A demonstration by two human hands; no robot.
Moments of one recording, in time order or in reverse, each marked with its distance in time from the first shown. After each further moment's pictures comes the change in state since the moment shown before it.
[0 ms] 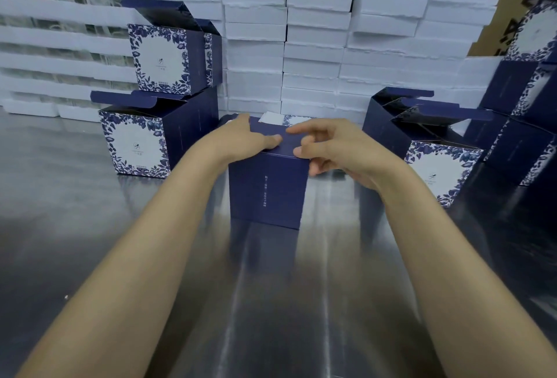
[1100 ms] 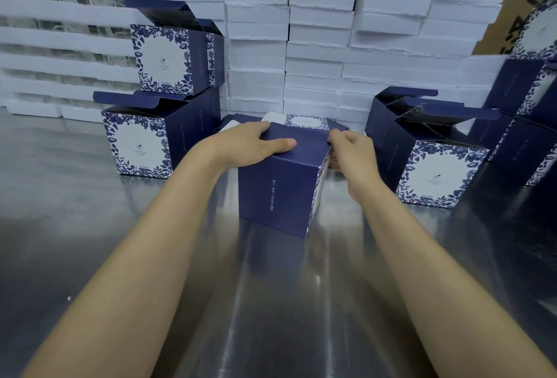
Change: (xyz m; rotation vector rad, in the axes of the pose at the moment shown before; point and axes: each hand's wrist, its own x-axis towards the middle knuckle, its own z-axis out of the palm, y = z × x) left_hand 0.005 -0.005 0.001 0.130 -0.074 0.184; right_hand 0.028 0.049 0.010 0.175 0.665 0.112
